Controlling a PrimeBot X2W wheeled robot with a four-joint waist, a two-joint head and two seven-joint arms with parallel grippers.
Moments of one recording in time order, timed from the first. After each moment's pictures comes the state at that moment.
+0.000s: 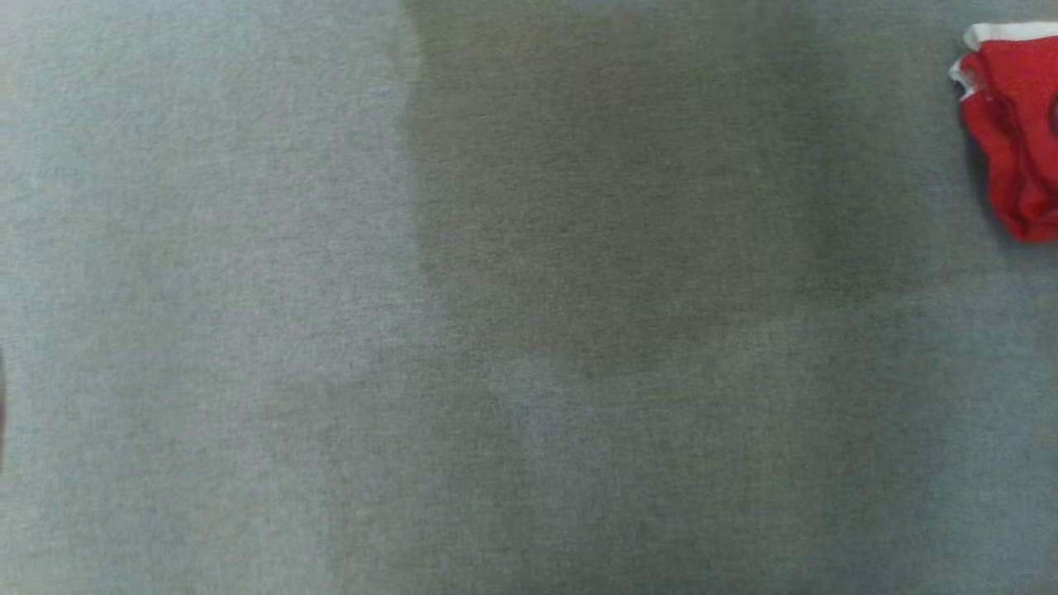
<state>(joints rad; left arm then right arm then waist) -1.53 0.30 -0.17 0.70 -0.42 -0.07 -0.17 -1.42 -0.20 0.05 0.74 0.11 0.13 -0.18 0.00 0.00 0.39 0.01</state>
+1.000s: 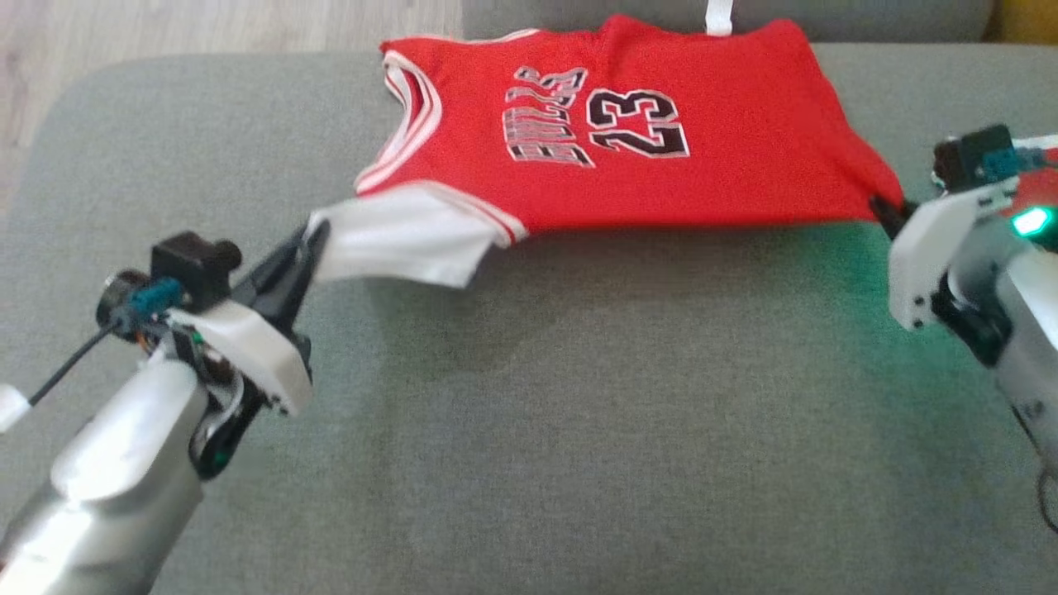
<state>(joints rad) -0.65 0.45 -0.73 0.56 -0.67 -0.13 -0.09 -0.83 -0.44 0.67 0.94 0.54 0.13 0.18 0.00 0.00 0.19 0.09</state>
